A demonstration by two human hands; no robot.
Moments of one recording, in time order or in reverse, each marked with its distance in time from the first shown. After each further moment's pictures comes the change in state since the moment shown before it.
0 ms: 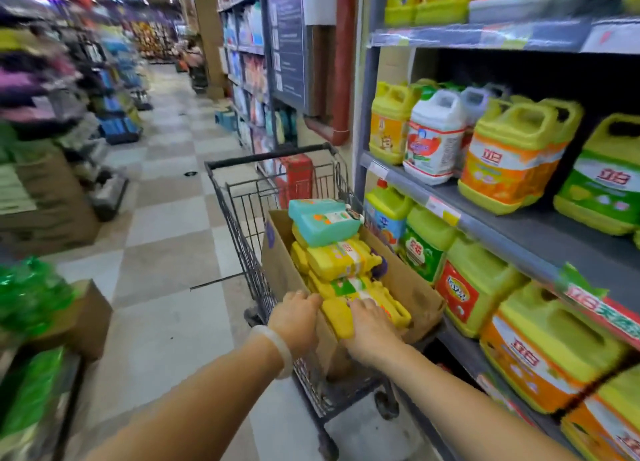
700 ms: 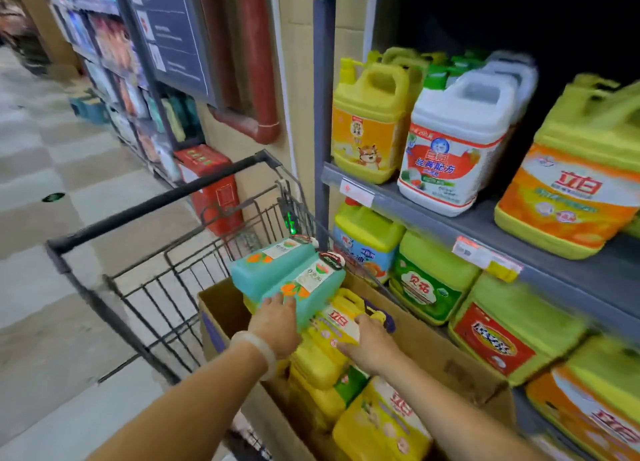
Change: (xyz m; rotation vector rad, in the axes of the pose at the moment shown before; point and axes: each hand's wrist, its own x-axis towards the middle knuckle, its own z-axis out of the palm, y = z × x) left_hand 0.359 -0.116 -0.032 0.078 -0.163 0.153; right_hand 0.314 0.025 -0.027 0.425 -0.072 0.486
